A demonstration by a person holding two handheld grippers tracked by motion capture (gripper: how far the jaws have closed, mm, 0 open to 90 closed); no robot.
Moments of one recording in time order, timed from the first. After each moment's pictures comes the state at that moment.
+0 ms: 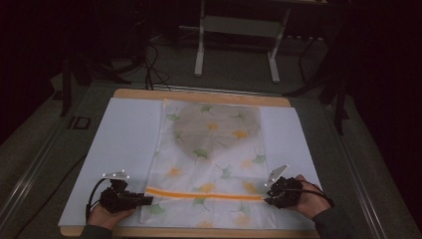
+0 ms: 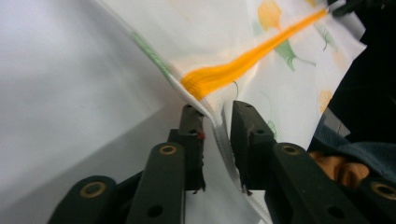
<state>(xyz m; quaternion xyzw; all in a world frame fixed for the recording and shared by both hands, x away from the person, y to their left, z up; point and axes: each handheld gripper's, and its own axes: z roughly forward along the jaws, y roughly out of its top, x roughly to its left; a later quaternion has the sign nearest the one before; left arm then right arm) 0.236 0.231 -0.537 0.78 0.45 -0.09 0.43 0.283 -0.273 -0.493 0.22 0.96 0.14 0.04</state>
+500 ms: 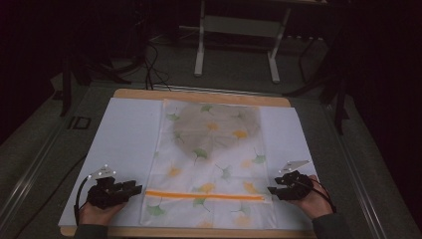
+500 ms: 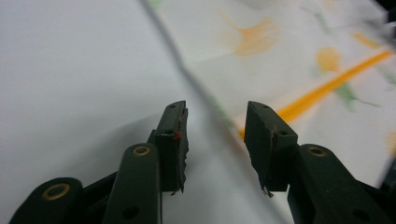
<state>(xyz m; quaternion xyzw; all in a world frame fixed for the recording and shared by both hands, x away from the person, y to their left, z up) 0.233 0.252 -0.527 0.75 0.50 0.06 0.42 0.292 -0.305 -0.497 0.36 0.89 0.25 0.10</state>
